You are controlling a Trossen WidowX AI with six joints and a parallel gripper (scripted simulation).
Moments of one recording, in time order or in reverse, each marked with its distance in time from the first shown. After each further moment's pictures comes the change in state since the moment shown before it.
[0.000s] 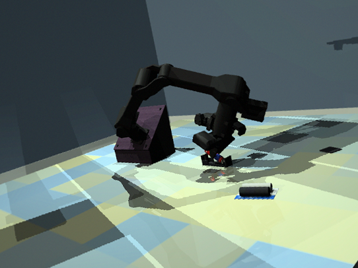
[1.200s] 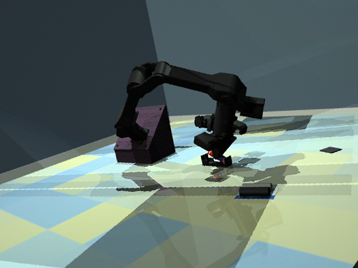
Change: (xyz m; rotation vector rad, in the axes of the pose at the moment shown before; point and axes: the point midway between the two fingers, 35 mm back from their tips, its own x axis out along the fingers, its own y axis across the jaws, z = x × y) arm -0.001 -0.003 -0.008 -0.011 0.099 -0.024
